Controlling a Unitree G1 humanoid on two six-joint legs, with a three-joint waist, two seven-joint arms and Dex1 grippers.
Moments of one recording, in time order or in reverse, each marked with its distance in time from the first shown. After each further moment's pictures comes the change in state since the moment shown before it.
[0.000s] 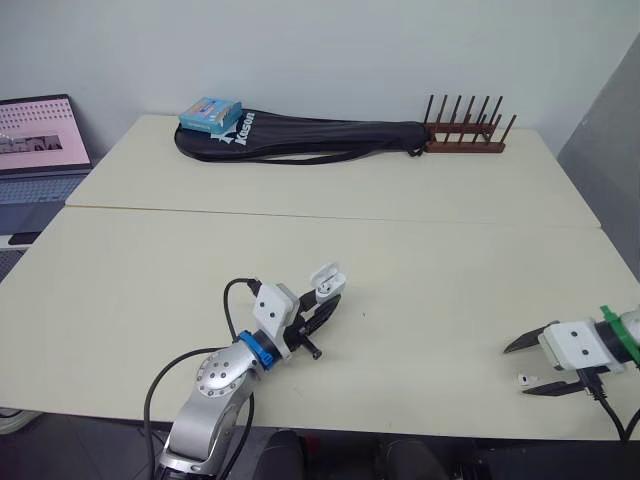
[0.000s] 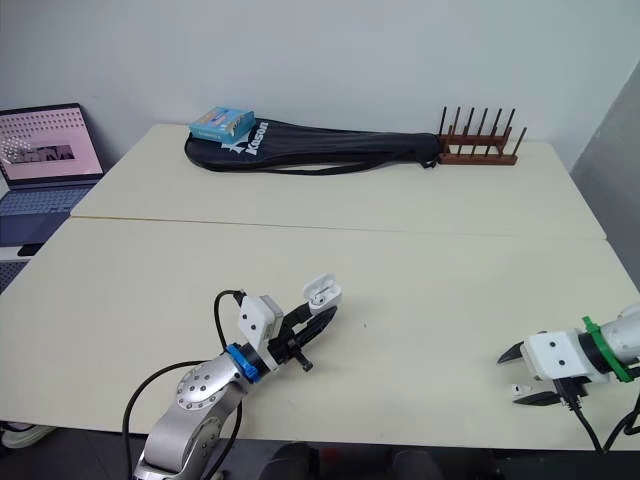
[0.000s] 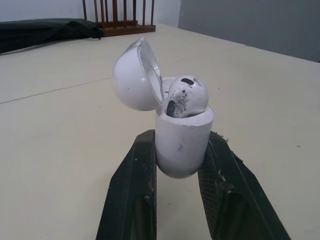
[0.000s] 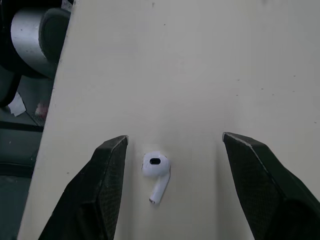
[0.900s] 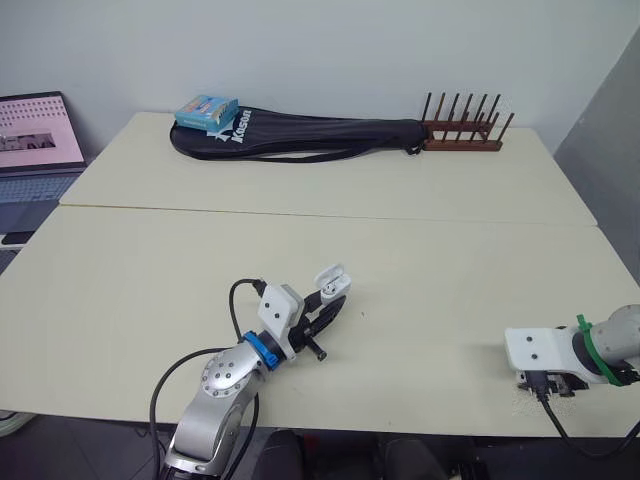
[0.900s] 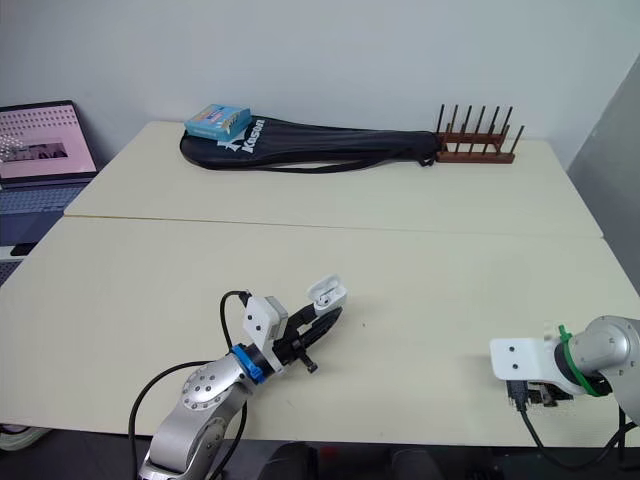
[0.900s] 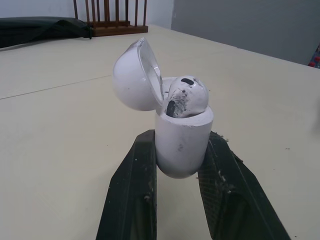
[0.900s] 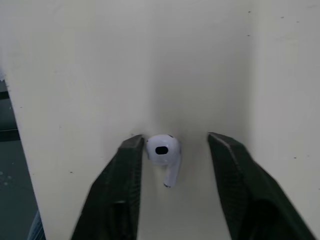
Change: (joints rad) left arm -0.005 -0.015 -0.019 0.002 0.003 0.000 0.000; right arm 0.076 -0.070 0.102 -0.416 -0.251 0.629 -0.246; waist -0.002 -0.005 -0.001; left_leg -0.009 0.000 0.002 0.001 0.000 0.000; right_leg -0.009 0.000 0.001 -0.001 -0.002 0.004
